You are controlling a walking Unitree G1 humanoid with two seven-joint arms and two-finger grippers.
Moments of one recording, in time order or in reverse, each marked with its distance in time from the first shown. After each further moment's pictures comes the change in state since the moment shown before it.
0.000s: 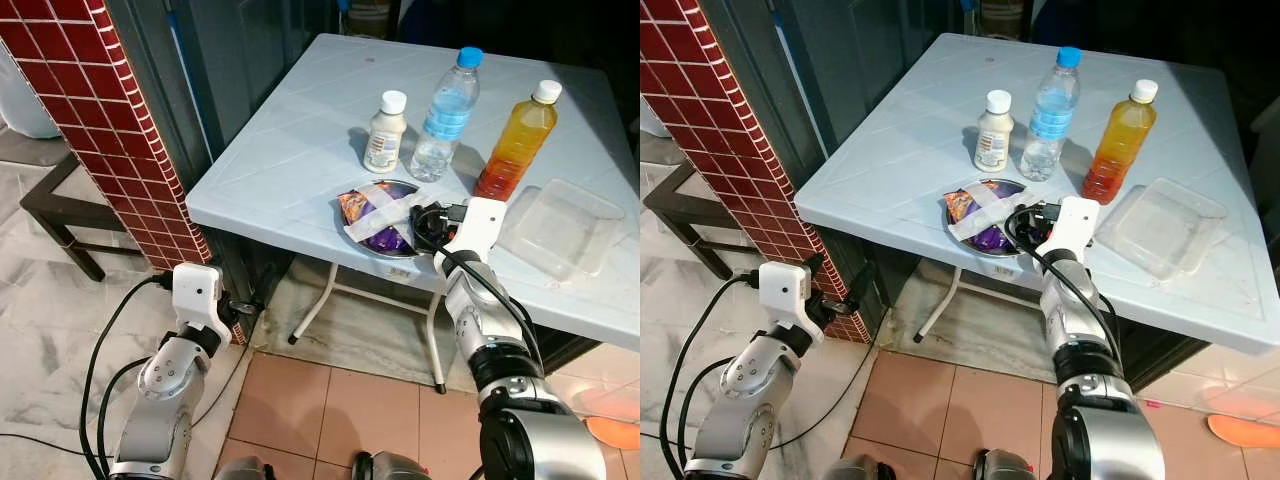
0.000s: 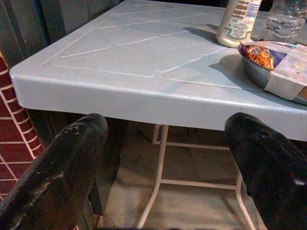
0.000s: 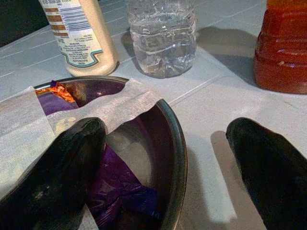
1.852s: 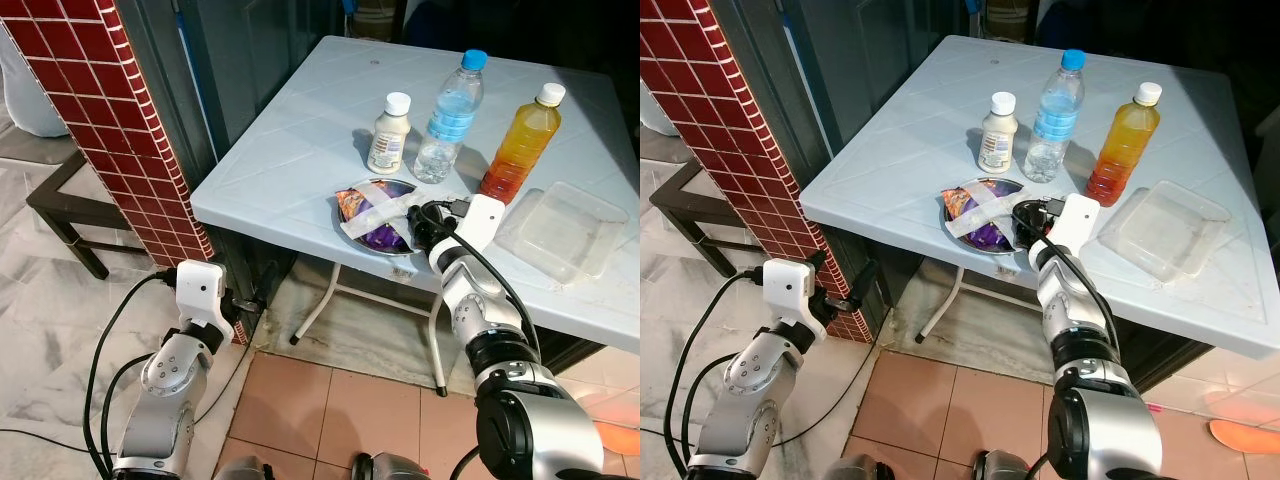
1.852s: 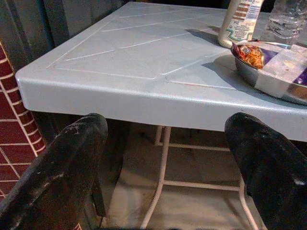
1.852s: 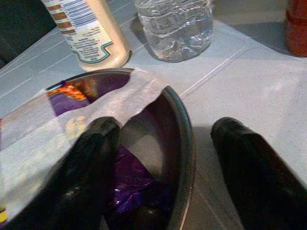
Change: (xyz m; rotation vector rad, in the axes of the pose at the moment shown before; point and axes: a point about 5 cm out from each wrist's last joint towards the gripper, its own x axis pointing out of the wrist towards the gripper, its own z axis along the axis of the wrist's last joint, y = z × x) left arm 0.004 -0.002 0.001 0.014 -0.001 -0.005; right arm 0.008 0.003 -0.001 0.163 0.081 0.006
